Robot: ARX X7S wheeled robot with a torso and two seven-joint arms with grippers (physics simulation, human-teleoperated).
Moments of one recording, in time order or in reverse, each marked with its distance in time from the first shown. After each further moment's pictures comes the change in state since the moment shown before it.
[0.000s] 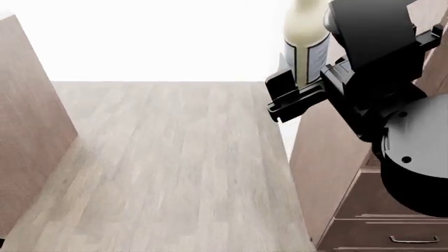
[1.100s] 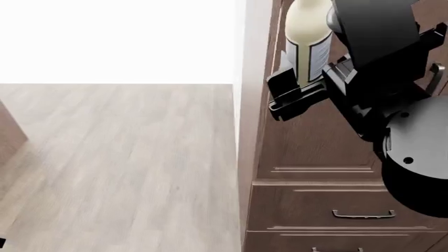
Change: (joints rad) left arm 0.017 0.007 -0.012 0.000 0.003 -0.005 0.000; right arm 0.017 0.005 -0.029 -0.006 -0.012 -0.026 0.003
